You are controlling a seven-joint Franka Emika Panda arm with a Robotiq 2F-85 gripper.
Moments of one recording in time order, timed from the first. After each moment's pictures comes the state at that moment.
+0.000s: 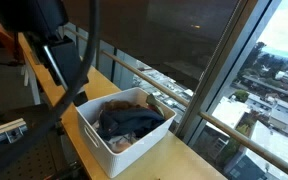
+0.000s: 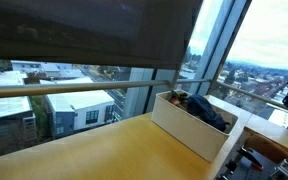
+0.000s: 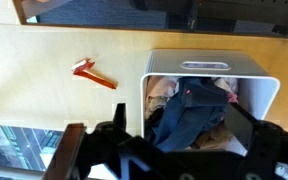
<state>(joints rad) -0.16 -0.82 -0.33 -2.72 -0.25 2.22 -0.45</state>
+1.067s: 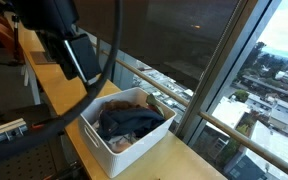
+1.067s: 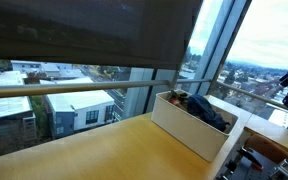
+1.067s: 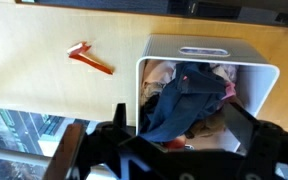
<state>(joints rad) -0.12 -0.79 -0.31 -2.72 -0.24 2.30 -0.44</state>
